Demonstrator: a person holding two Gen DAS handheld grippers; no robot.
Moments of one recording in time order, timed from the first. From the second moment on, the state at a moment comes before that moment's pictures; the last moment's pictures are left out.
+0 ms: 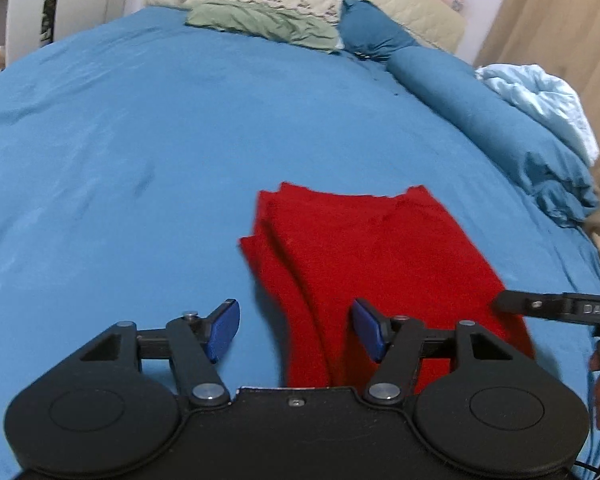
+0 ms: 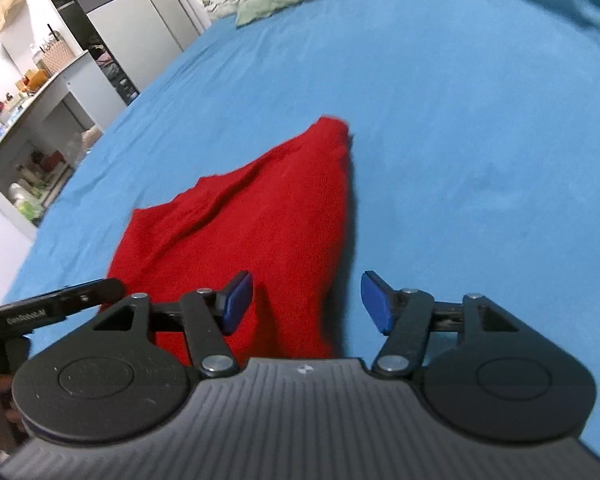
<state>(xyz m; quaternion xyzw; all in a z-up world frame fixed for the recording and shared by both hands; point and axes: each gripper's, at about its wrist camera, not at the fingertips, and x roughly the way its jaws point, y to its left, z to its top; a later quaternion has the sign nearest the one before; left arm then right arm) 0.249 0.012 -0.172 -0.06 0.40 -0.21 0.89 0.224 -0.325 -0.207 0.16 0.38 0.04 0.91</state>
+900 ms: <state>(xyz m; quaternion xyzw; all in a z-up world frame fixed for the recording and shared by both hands) 0.139 0.008 0.011 0.02 0.33 -0.15 0.93 0.099 -0.298 -0.046 0.13 0.33 0.00 0.94</state>
